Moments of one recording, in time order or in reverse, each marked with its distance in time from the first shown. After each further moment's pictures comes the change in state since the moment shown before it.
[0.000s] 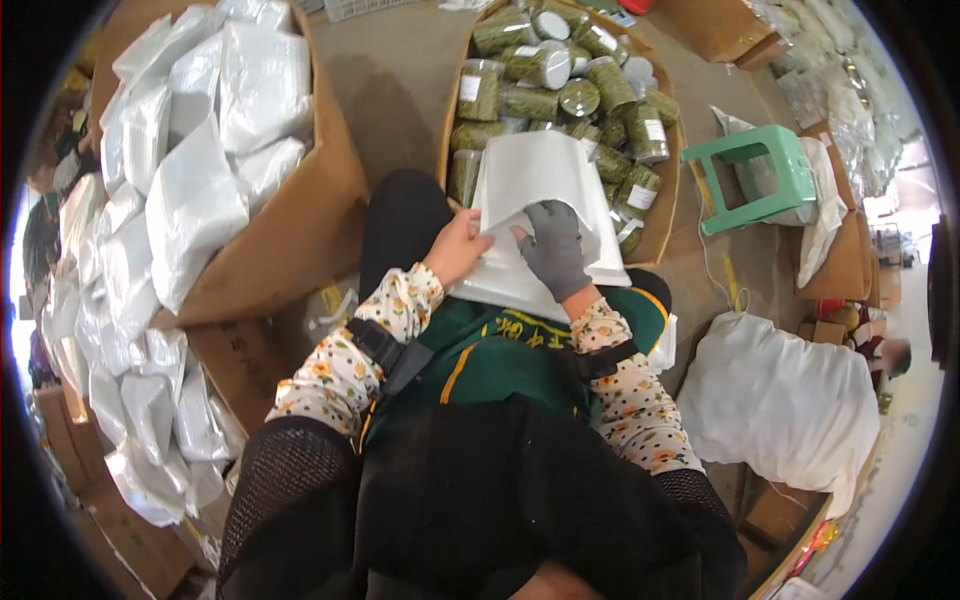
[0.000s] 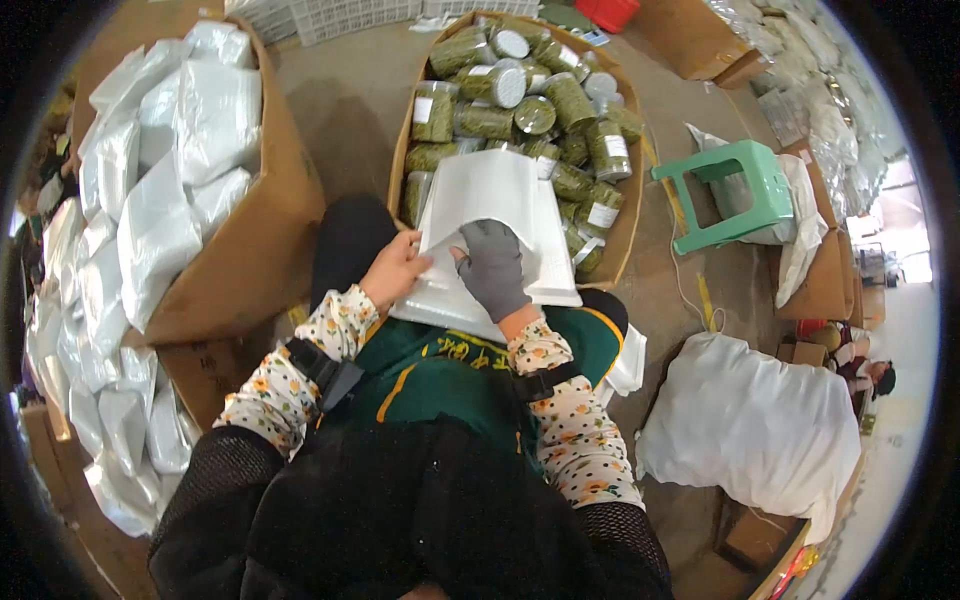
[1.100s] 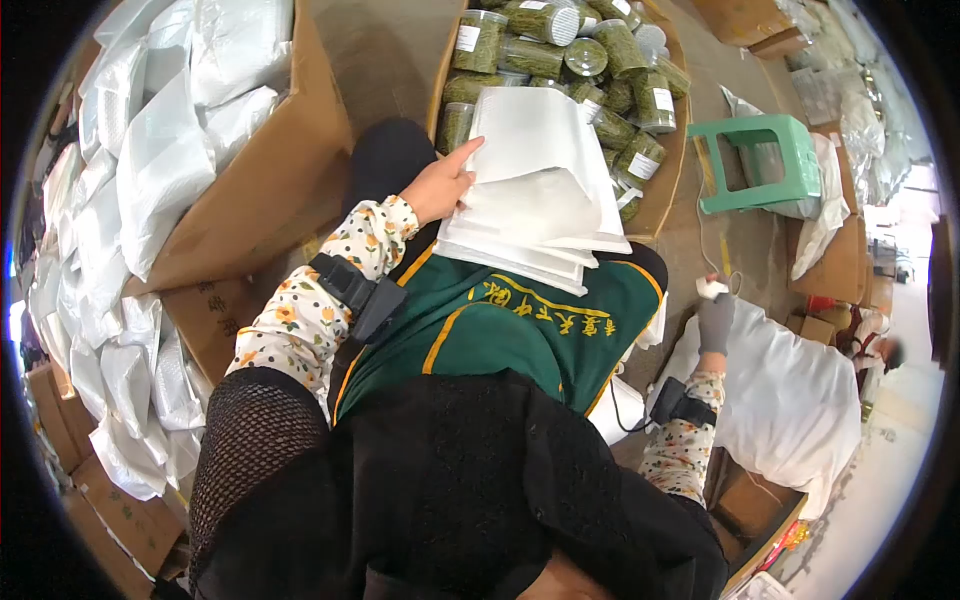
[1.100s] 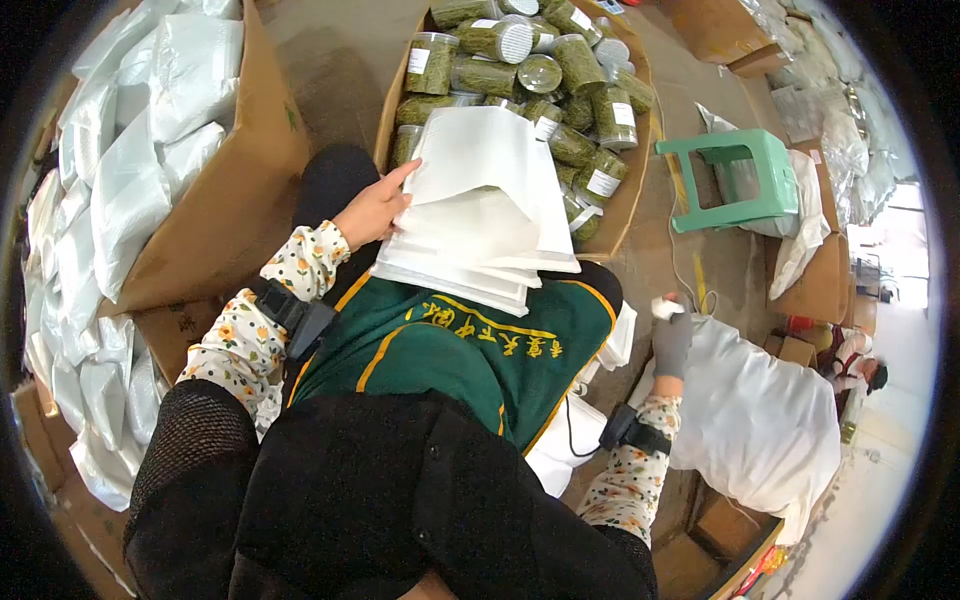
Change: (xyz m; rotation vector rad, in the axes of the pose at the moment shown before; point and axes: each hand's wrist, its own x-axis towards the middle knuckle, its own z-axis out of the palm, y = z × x) left_hand 0.019 0.024 -0.017 0.192 -0.187 -0.052; right_hand -0.183 0.199 -0.177 -0.039 0.005 0.731
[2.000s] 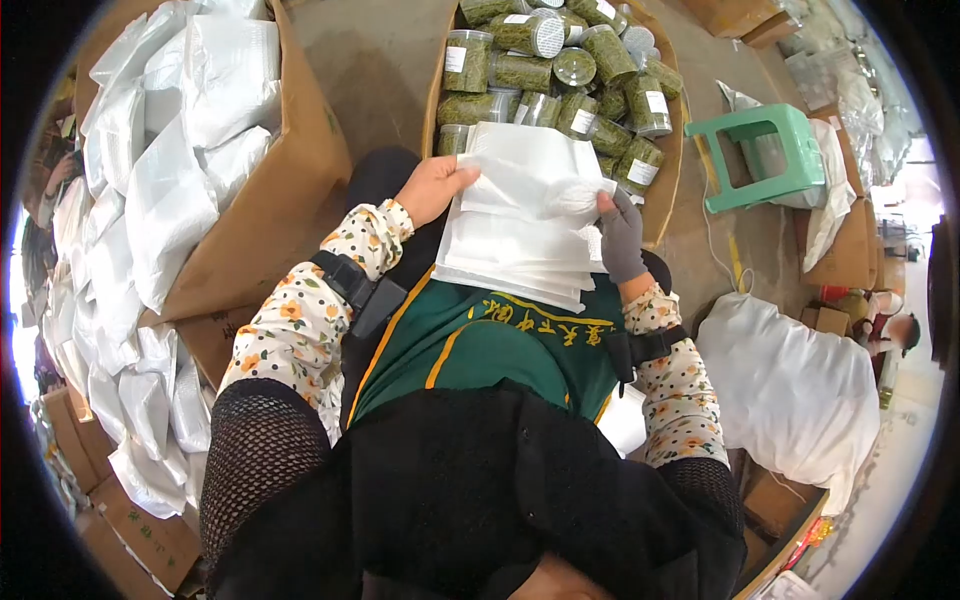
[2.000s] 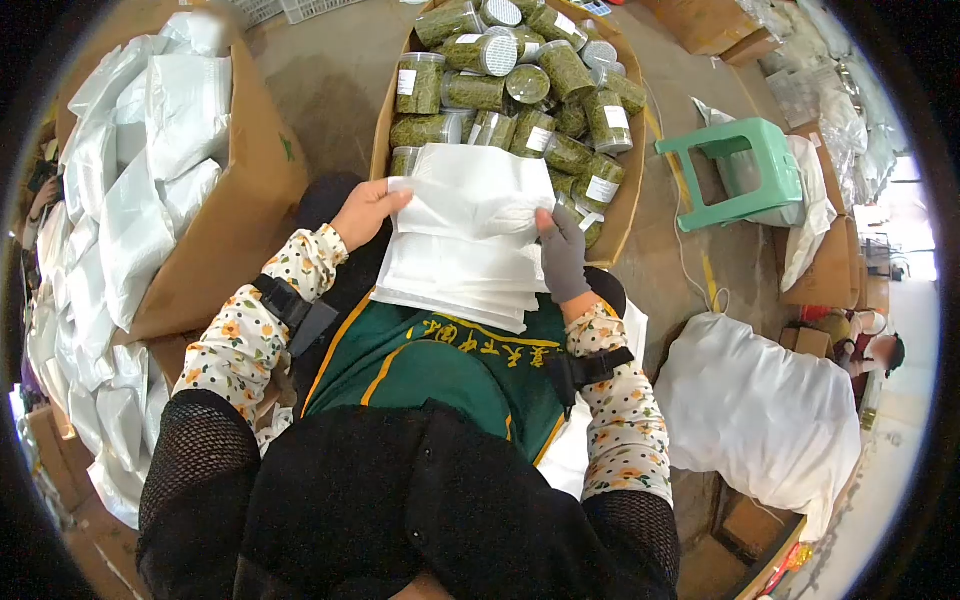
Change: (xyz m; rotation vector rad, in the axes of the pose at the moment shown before) left_hand 0.024 0.001 -0.014 -0.047 0.042 0.255; right_hand 0.045 -0.166 0.157 1.066 -0.288 -0.097
